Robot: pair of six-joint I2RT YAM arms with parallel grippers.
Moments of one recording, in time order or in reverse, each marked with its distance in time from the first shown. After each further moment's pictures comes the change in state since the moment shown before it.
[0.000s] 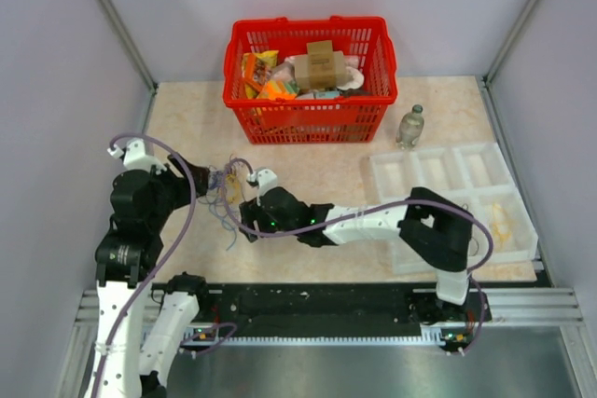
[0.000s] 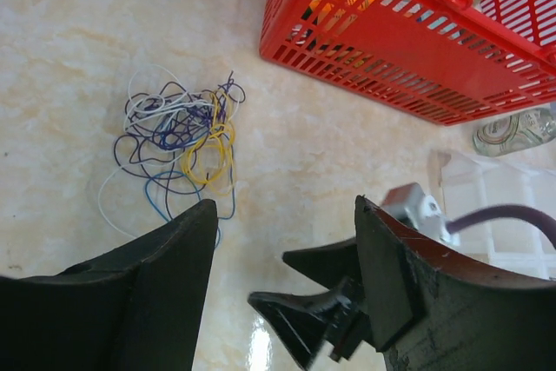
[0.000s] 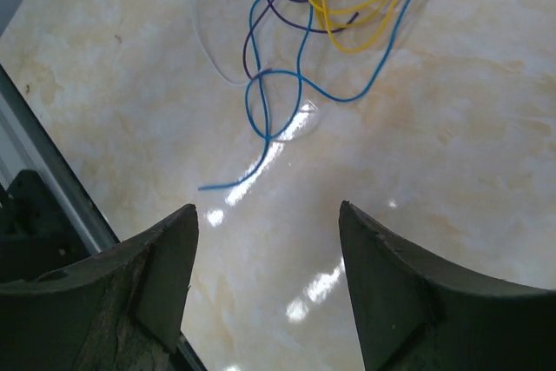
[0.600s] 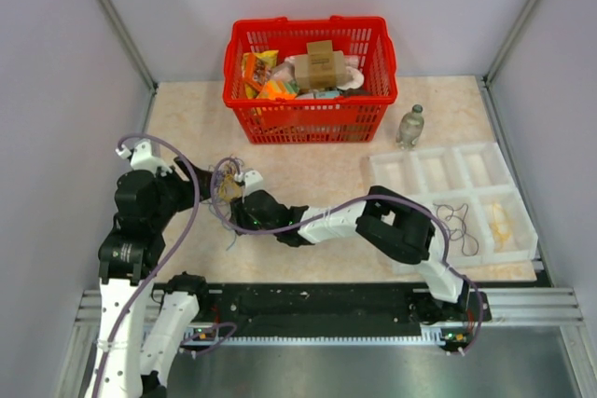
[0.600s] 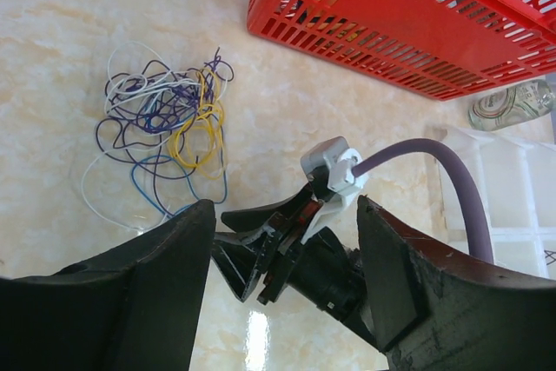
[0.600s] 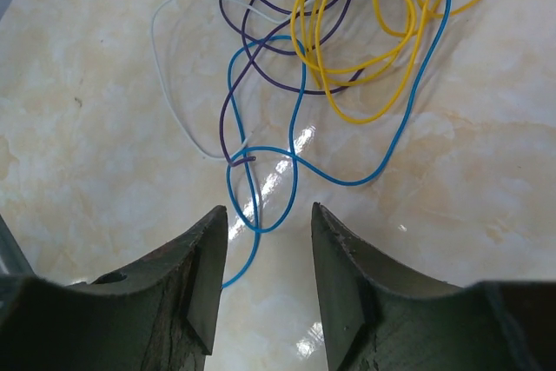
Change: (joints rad) left arm 0.000 0.000 -0.034 -0.008 0.063 0.002; right arm 0.003 0.302 0.192 0.157 0.064 0.043
